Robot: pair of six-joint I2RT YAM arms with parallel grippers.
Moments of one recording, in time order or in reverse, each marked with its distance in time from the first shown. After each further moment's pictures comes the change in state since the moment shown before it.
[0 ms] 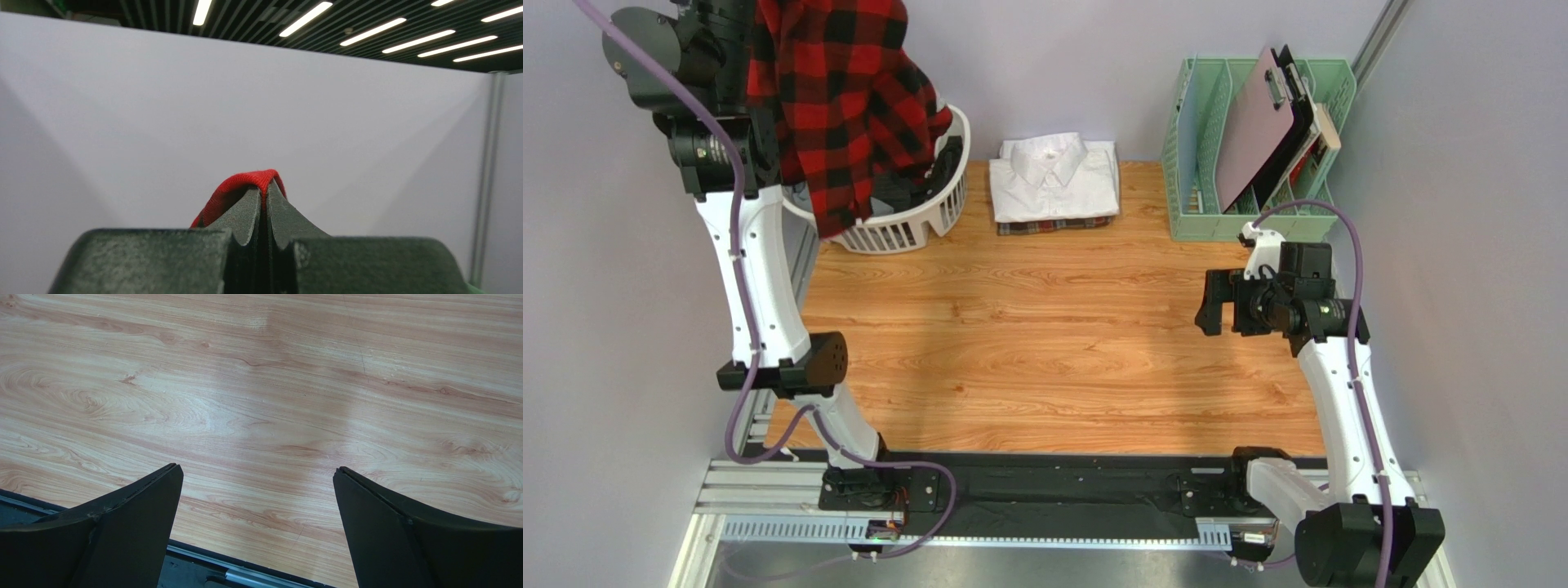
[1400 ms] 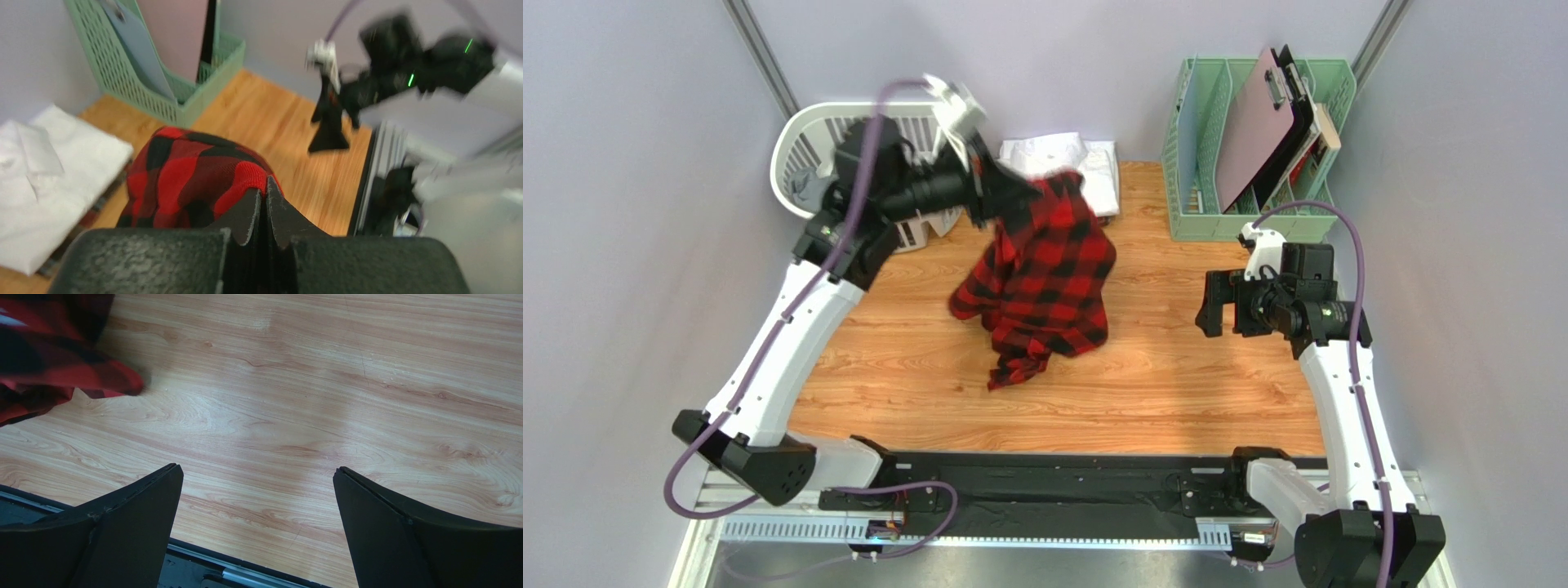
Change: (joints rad) left arm -0.556 -0.466 -0.980 -0.306 0.419 0.134; right arm 0.000 -0.016 0.004 -0.009 -0.006 -0.020
